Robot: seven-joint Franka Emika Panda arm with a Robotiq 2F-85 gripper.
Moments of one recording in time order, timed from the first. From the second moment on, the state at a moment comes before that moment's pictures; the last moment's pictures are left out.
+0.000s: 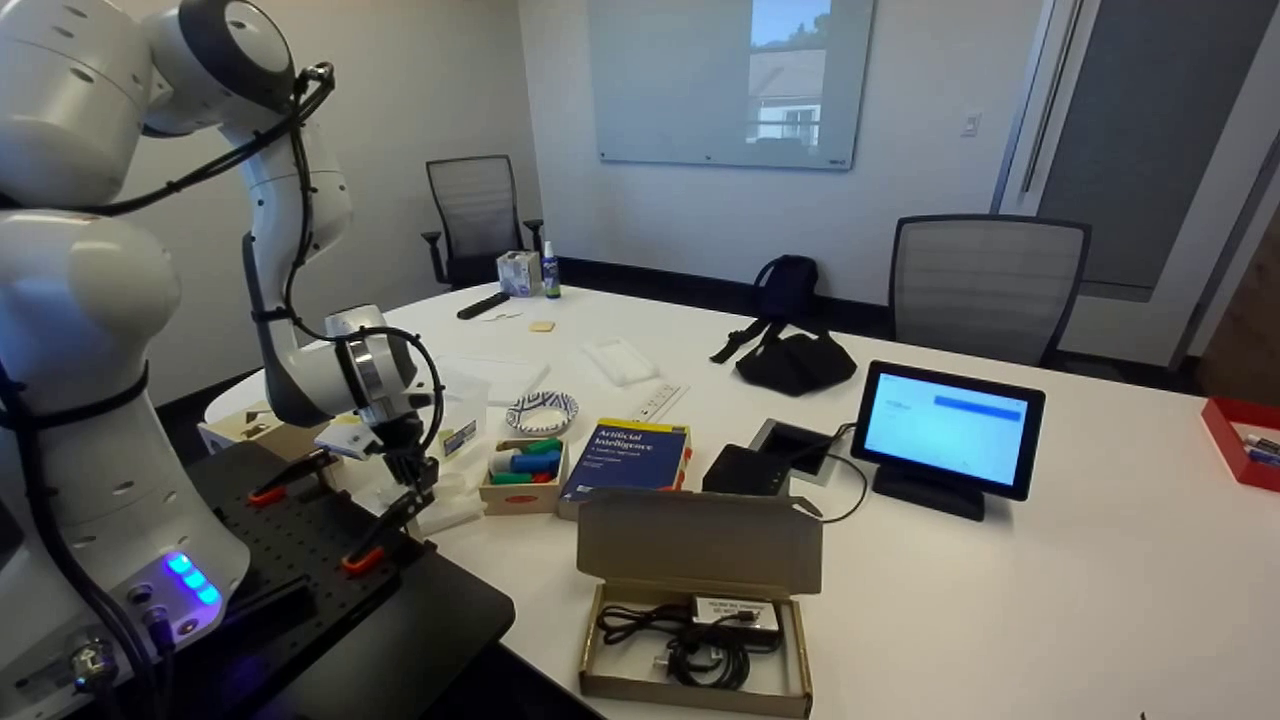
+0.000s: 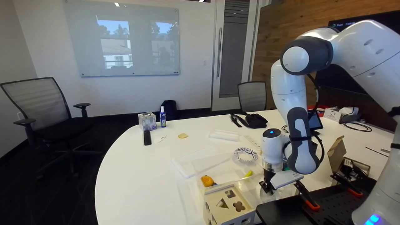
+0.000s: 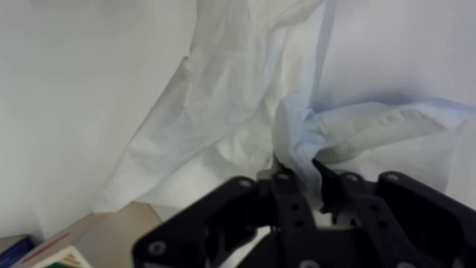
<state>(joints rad) 0.63 0.84 -0.38 -2.51 -0.74 3.28 1.10</state>
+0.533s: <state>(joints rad) 0.29 0.53 -0.29 -2.69 -0.94 3.25 0.98</state>
